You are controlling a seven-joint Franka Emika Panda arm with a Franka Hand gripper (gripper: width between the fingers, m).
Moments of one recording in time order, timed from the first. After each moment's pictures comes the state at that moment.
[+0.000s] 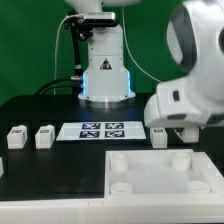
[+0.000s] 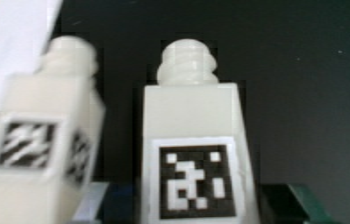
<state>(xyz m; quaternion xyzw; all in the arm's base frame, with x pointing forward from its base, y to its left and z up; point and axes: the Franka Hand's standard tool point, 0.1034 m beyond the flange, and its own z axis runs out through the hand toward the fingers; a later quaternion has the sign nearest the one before) 0.423 0.154 0.046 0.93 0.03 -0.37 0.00</state>
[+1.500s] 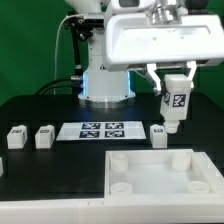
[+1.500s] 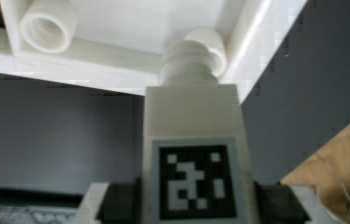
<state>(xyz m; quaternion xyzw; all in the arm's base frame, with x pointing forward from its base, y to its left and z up) 0.558 0.085 0.152 0.94 0.11 0.32 -0.02</state>
